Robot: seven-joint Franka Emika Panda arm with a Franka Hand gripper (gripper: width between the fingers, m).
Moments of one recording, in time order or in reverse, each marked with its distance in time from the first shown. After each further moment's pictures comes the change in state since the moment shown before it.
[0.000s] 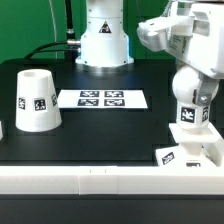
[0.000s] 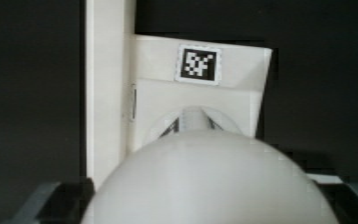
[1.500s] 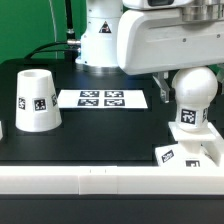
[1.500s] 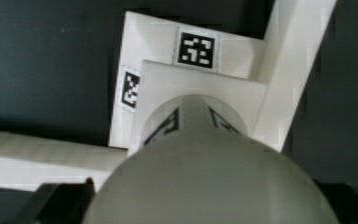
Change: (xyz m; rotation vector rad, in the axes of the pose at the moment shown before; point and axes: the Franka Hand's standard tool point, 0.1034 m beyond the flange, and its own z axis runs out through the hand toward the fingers) arm 0.002 -0.002 0.002 0.098 0.060 1.332
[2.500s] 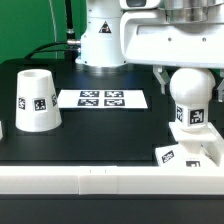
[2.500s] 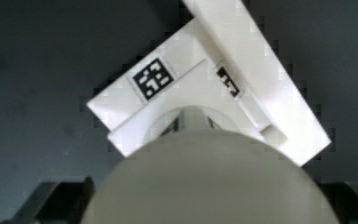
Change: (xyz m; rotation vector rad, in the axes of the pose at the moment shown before) arm -0.002 -0.002 0.001 0.042 -0.037 0.862
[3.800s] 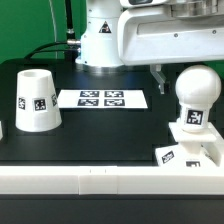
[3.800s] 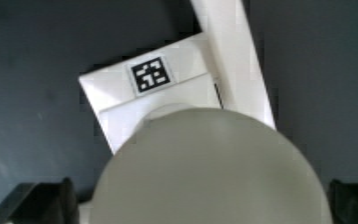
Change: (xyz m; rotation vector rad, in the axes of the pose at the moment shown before) arm -0.002 -0.004 -0.008 0.016 -0.018 -0.501
